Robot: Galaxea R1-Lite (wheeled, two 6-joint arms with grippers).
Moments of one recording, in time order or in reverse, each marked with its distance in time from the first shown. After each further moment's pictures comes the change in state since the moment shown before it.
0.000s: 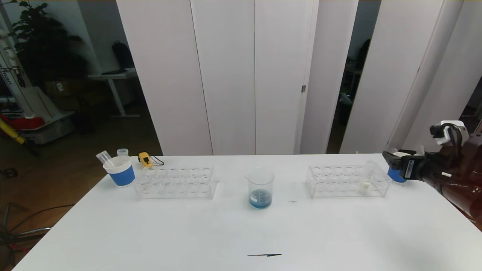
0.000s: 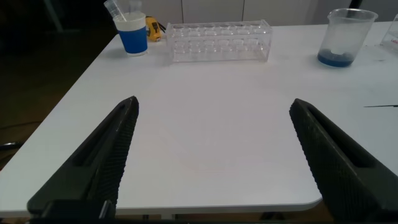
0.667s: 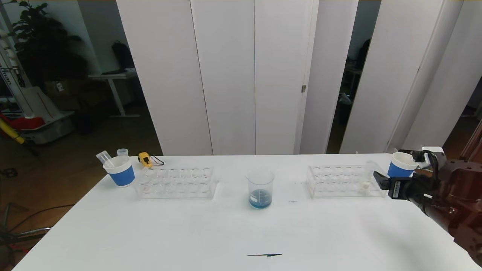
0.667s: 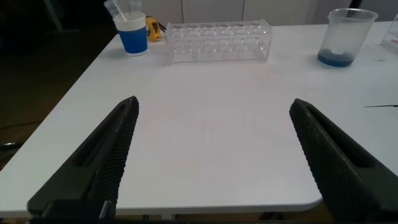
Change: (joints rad) left arm 0.000 0.000 0.000 0.000 0.000 0.000; right arm -0.004 0.184 0.119 -0.235 -0.004 0.001
